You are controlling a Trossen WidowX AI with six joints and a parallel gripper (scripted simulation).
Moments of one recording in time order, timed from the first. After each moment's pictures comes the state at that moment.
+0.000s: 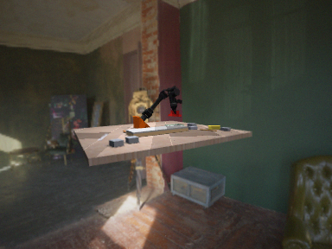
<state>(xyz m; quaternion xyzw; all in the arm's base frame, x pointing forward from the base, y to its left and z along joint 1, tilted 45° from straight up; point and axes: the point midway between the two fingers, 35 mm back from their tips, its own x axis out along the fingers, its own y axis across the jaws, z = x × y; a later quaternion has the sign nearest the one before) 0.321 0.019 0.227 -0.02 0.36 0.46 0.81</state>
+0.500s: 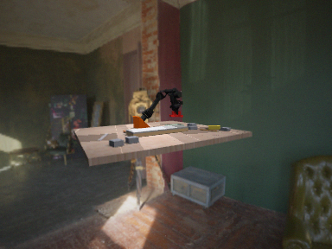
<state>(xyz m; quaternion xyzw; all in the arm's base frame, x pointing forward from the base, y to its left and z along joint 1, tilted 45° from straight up) 0.261 0.083 0.262 -0.09 0.29 0.53 0.79</state>
